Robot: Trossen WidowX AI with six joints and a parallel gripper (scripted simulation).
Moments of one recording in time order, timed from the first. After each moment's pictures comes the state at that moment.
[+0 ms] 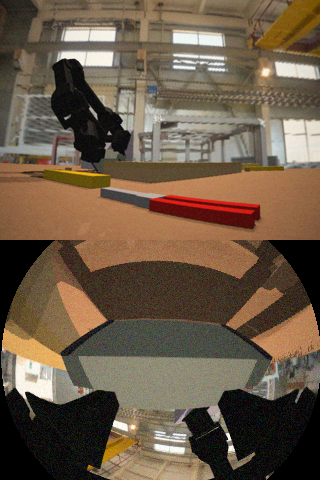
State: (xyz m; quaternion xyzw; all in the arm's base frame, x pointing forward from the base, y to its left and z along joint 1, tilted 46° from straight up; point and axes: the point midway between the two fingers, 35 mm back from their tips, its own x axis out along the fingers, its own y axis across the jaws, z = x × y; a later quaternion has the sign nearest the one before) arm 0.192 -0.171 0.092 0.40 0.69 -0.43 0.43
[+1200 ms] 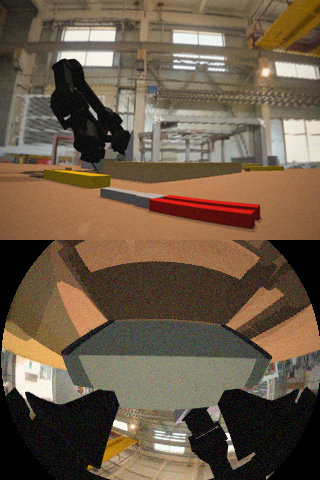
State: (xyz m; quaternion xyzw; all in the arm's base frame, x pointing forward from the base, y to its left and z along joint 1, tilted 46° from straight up) arm 0.193 -0.172 0.093 0.40 0.69 -0.43 0.43
